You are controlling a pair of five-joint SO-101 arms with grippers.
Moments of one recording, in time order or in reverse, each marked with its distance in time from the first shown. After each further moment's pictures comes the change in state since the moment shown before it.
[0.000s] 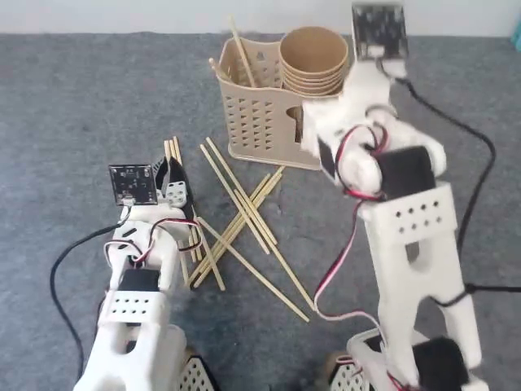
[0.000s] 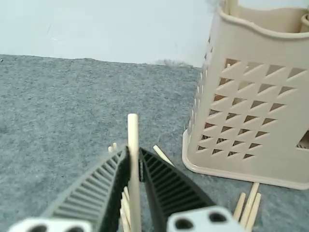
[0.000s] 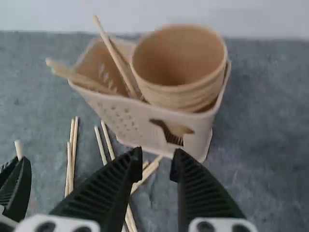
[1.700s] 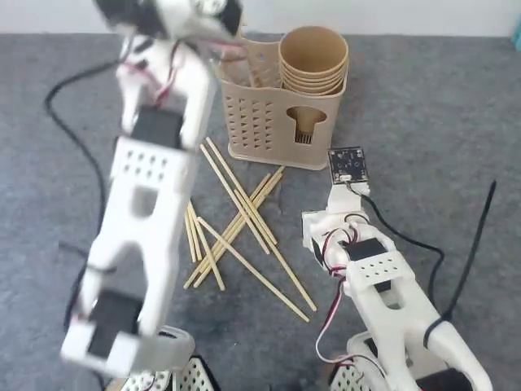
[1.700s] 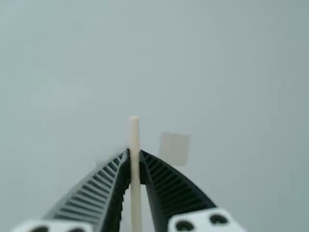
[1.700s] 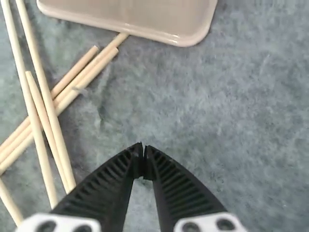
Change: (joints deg) left arm 14.8 50.4 -96.5 -0.1 -0.1; right arm -0.1 -10.1 71.9 -50.8 4.6
